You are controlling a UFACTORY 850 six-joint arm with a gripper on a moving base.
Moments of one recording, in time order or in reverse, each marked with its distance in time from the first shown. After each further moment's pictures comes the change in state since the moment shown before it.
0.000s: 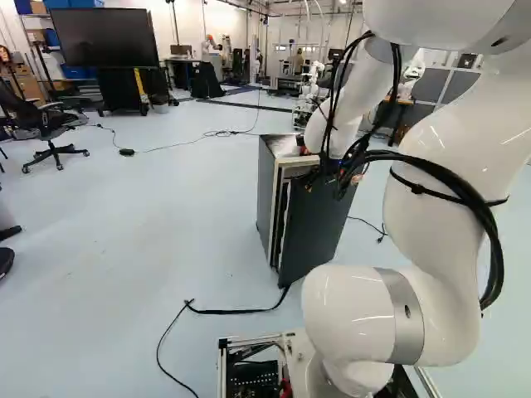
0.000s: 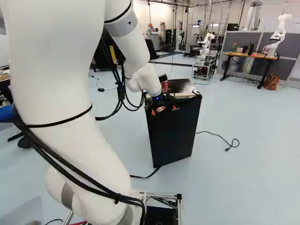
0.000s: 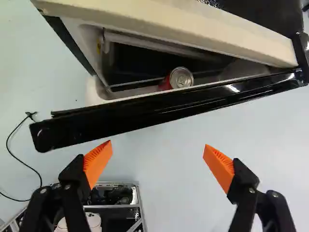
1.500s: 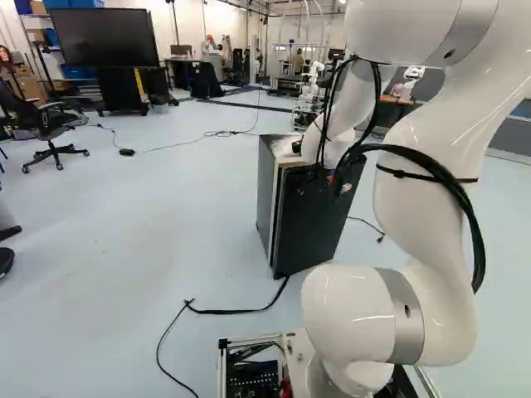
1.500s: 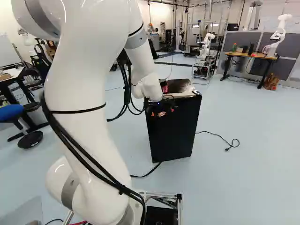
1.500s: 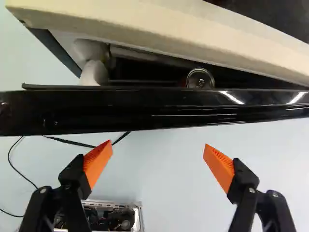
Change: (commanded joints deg) arm -0.1 -9.6 -2.7 0.0 11.9 0.0
